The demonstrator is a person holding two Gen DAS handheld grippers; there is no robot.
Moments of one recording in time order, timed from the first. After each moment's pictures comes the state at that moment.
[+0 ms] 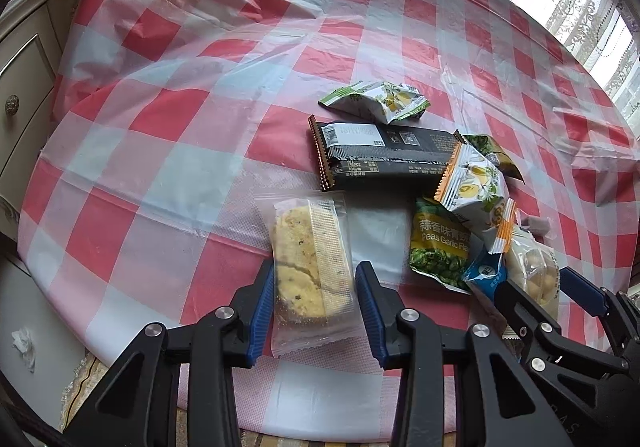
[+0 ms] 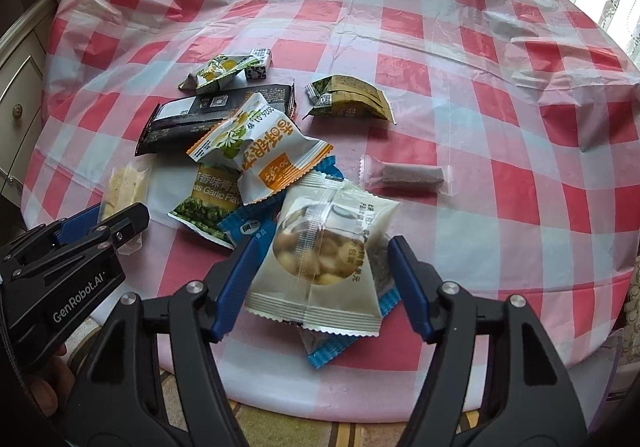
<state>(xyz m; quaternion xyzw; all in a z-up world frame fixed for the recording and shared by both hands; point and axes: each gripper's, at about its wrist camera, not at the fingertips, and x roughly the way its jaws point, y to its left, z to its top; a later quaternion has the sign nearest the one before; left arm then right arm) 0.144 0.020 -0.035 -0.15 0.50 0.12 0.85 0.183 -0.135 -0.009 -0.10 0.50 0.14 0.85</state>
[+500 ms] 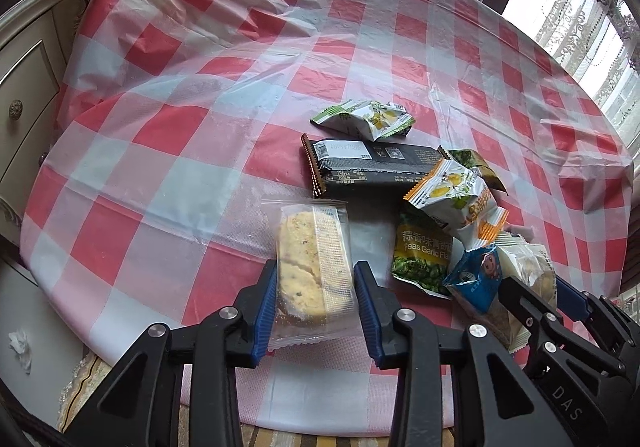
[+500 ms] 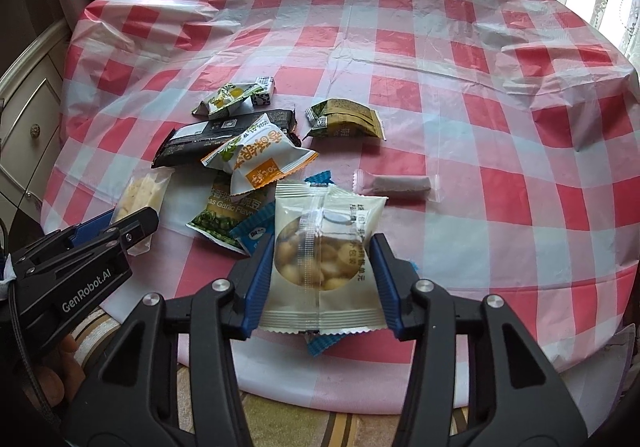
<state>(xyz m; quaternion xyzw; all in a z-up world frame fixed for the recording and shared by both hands) 0.135 0.016 -0.022 -0.16 0.47 0.11 0.86 0.171 -0.153 0.011 -0.07 0.47 0.15 0.86</state>
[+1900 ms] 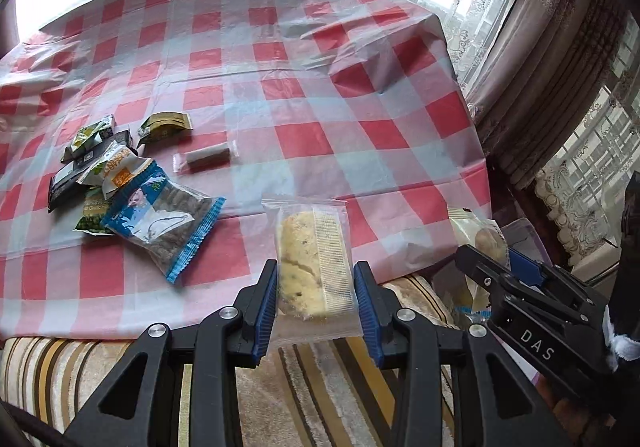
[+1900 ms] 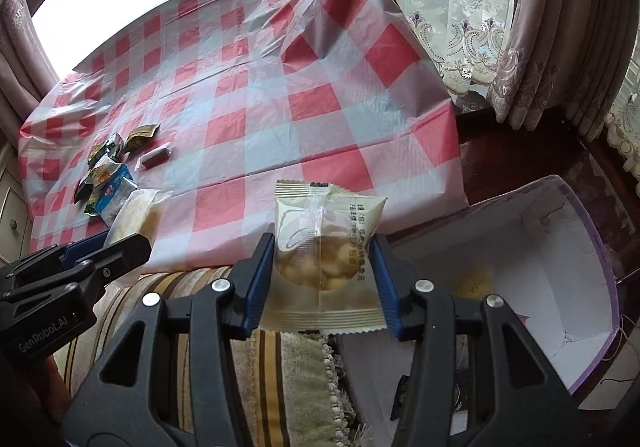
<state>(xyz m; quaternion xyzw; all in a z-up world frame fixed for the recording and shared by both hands) 0.094 -0.225 0.025 -0.04 0.48 -0.14 0.87 0.076 -0.415 0.020 0.08 0.45 -0.01 0.89</state>
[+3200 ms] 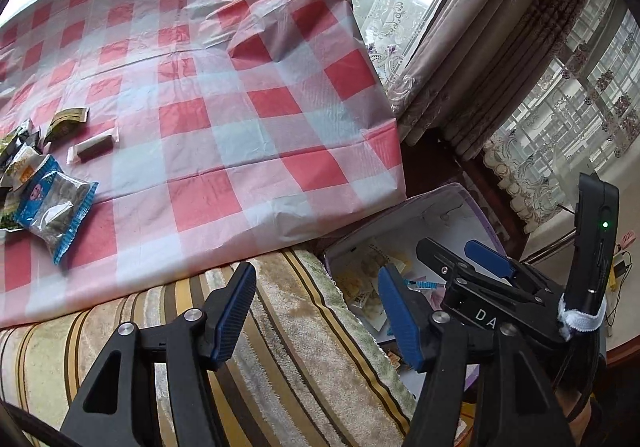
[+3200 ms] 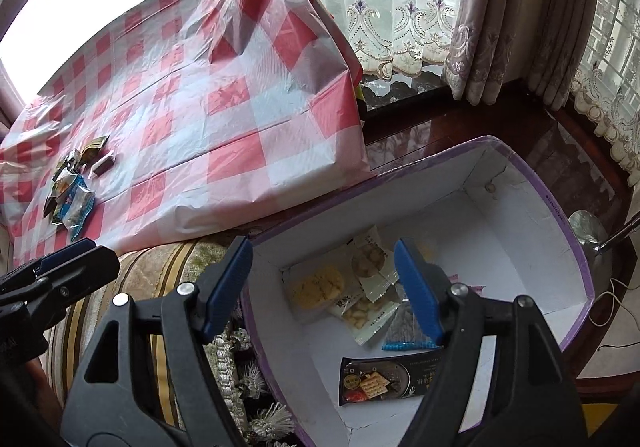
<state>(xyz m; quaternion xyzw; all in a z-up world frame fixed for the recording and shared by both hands) 0.078 -0.288 0.024 -0.06 0.50 -0.22 0.84 0.055 -0.471 0.012 0.10 0.46 -0.06 0.88</state>
